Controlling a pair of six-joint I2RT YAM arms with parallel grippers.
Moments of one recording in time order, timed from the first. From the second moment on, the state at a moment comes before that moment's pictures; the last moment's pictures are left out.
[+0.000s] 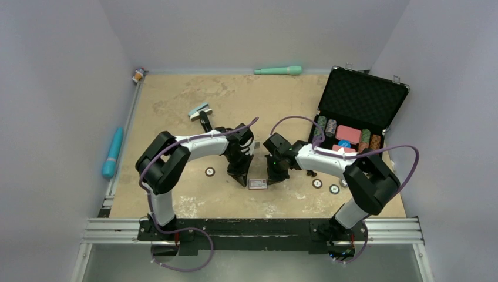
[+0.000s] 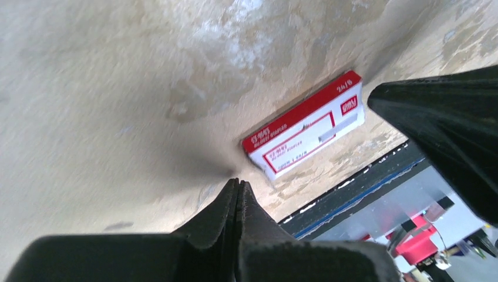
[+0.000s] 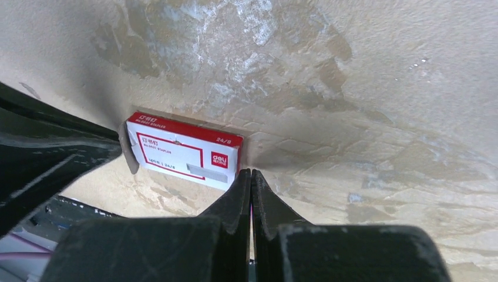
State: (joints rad) left arm -0.74 1.88 1.15 -0.68 0.44 -0.40; right arm 0.77 1.60 0.88 -0.52 -0.09 0.73
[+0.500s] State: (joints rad) left arm -0.70 1.49 1.15 -0.87 0.19 -0.37; right arm 0.78 1.44 0.92 -0.58 -0.10 0.66
